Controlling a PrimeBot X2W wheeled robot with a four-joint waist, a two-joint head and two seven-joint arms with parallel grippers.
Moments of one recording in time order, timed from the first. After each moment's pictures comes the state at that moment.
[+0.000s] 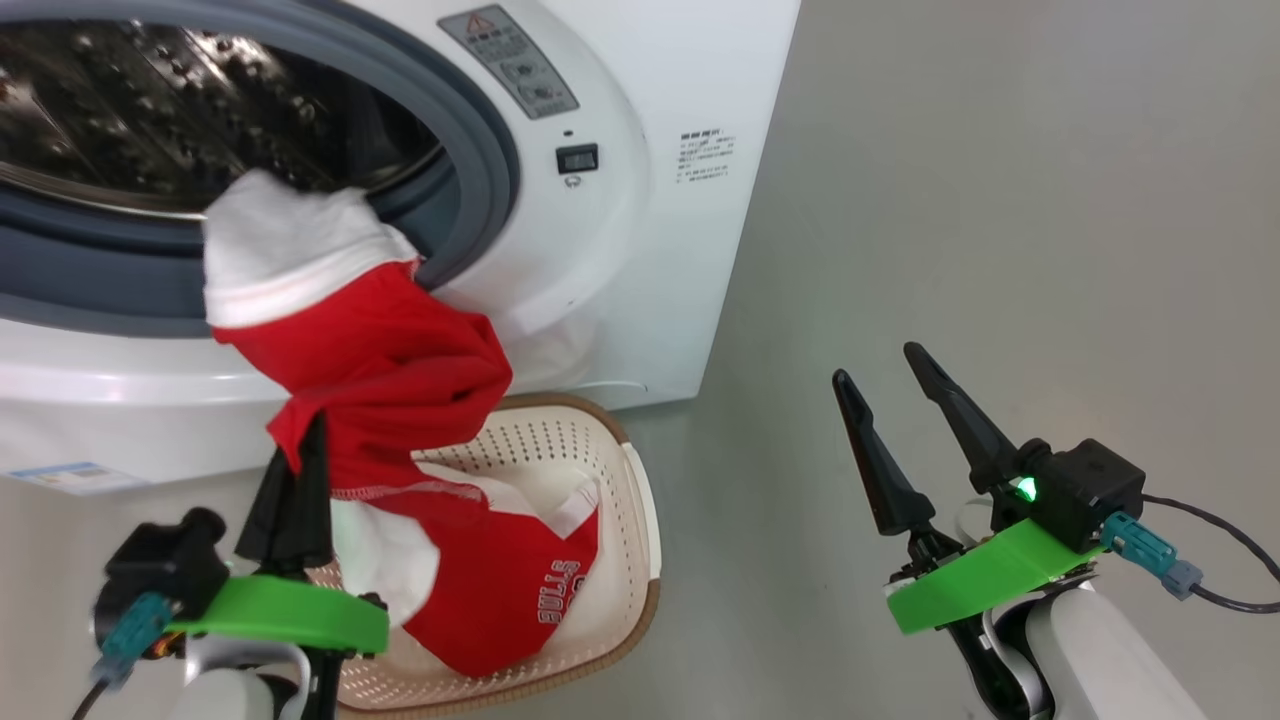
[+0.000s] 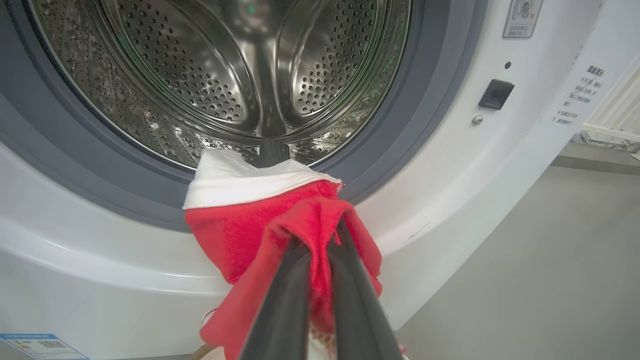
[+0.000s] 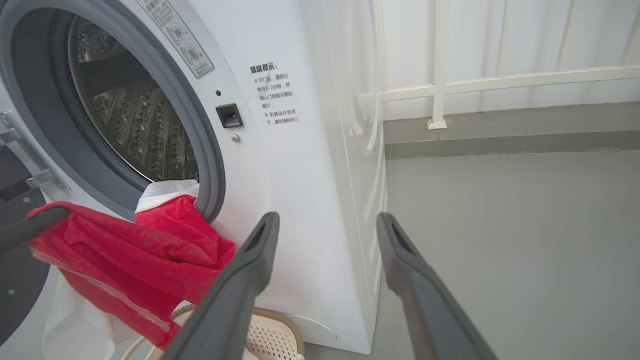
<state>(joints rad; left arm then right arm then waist) -0.25 0.05 0.03 0.26 -0.28 -0.09 -0.24 -0.24 -0.09 0.23 0.20 0.38 0.12 -0.26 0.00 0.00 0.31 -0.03</state>
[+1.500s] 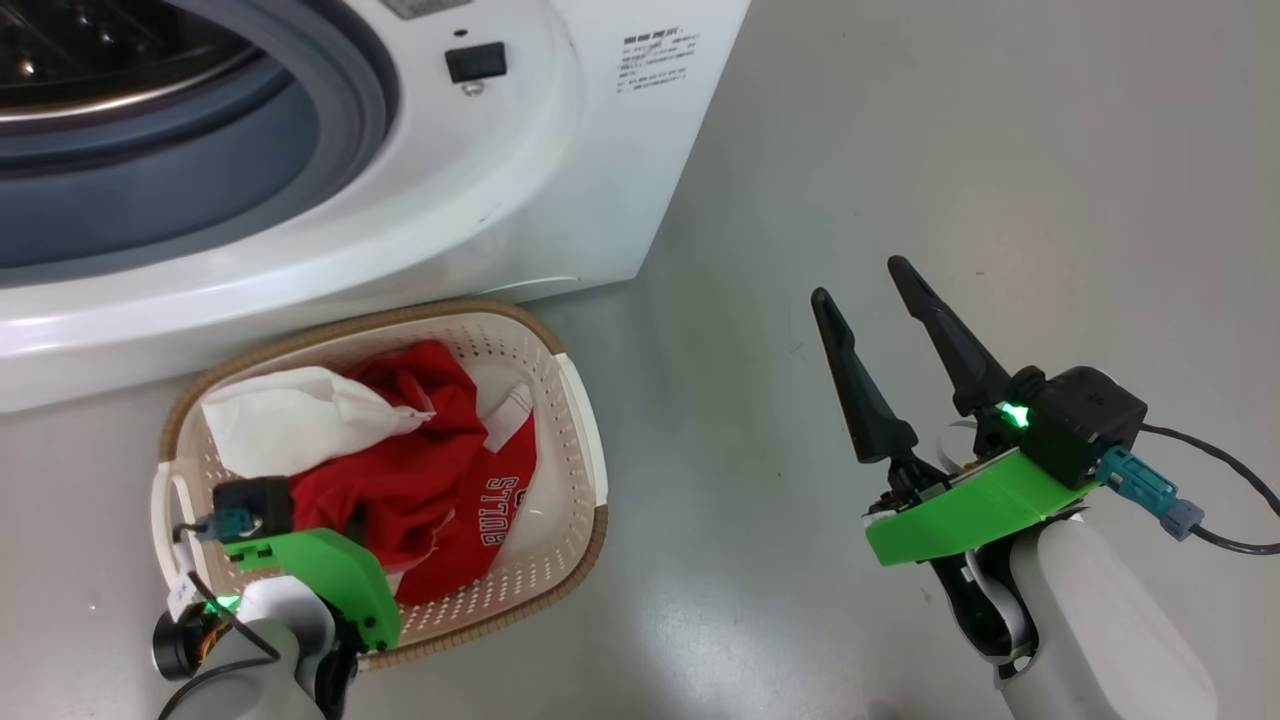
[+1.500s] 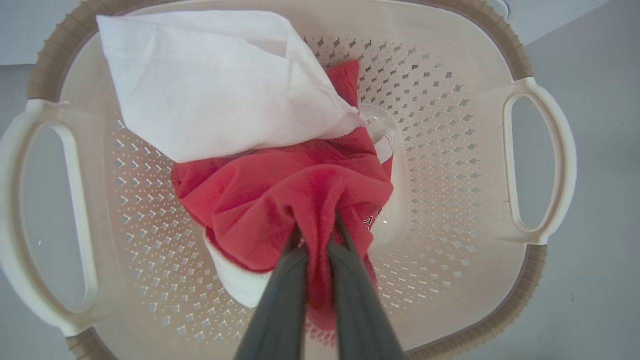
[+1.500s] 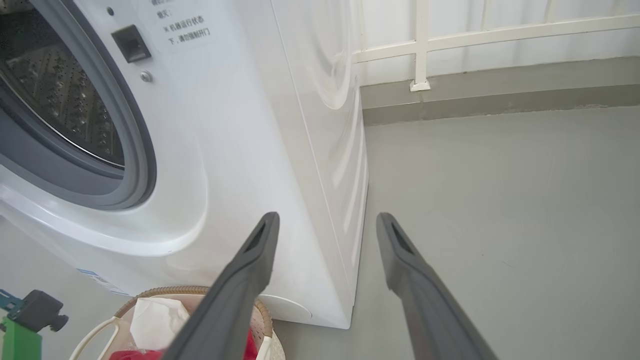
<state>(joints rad) -0.70 0.06 -0.13 1.29 -0.40 -0.13 -0.13 -0.36 -0.07 0.24 0.19 0.36 0.12 -0.26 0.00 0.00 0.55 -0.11</state>
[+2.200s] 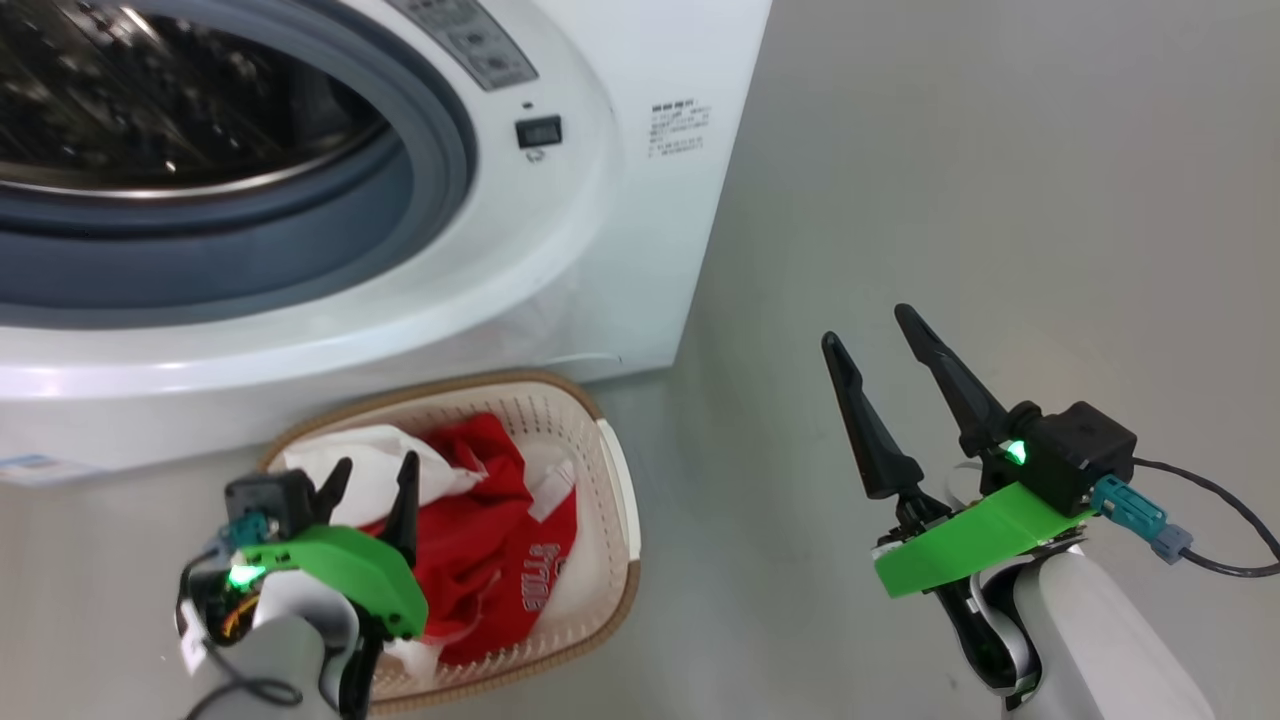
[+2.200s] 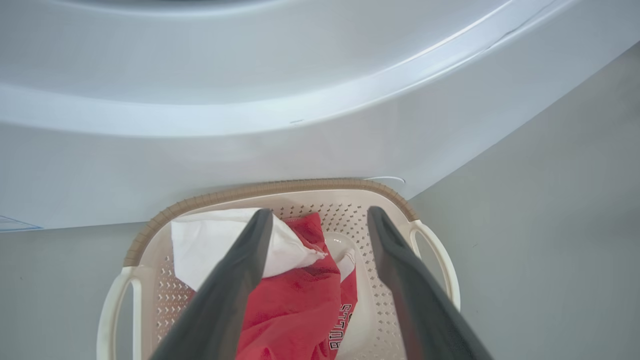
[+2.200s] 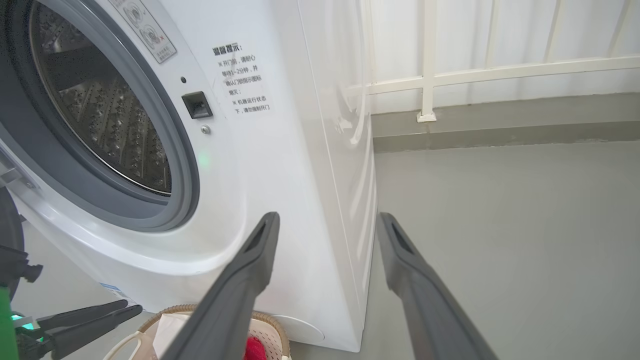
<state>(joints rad) -0.61 0.05 -0.15 1.06 -0.38 -0.12 -0.25 -0.31 -0.07 0.23 0.23 0.37 0.12 -0.26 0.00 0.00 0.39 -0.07</state>
